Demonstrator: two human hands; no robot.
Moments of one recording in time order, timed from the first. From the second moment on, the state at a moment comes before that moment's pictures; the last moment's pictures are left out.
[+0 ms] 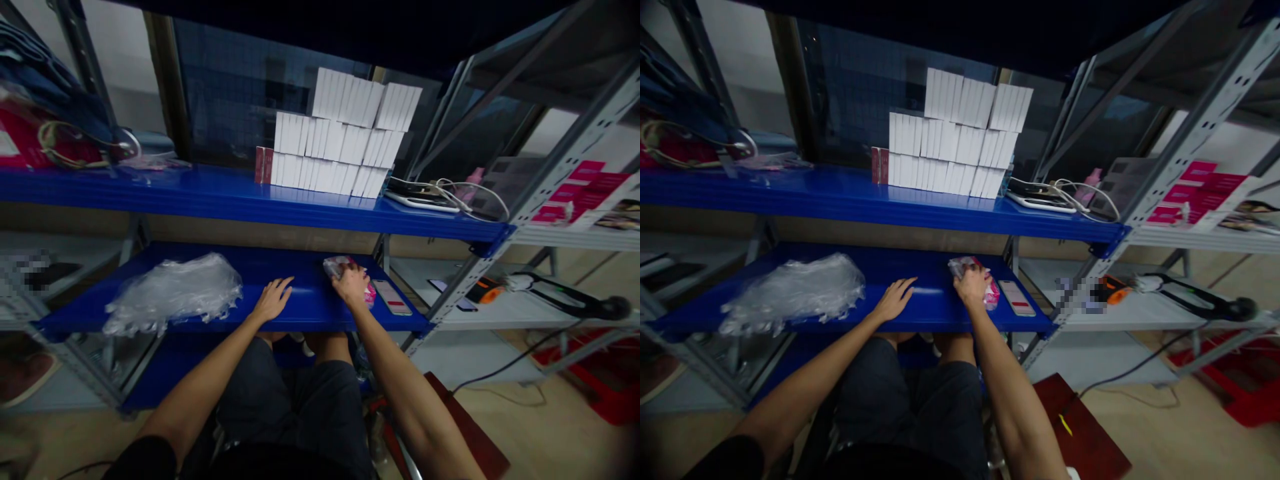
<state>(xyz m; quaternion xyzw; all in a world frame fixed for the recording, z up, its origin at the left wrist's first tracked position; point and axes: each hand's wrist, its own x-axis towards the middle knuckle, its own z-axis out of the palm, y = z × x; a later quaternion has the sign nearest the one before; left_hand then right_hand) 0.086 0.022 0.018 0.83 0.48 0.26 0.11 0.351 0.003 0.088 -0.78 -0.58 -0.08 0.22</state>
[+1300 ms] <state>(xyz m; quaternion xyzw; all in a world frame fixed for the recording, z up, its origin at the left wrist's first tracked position) 0.065 0.029 0.007 0.70 0.36 0.55 0.29 0.305 0.018 -0.005 -0.52 -0.53 0.28 0.61</state>
